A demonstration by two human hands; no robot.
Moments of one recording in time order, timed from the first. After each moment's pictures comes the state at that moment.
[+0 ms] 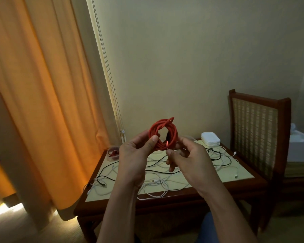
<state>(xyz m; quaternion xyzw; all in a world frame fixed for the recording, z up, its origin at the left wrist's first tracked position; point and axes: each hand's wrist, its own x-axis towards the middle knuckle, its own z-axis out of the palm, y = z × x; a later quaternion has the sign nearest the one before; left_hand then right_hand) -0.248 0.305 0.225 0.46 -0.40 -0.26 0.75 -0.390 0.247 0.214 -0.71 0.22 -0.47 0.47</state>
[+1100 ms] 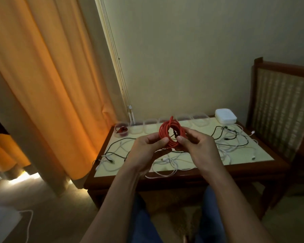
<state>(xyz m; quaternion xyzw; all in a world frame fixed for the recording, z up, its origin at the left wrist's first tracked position) -0.189 0.258 0.156 0.52 -0.36 -0.42 0.65 -0.339 0.170 0.139 -0.65 0.26 -0.46 0.55</state>
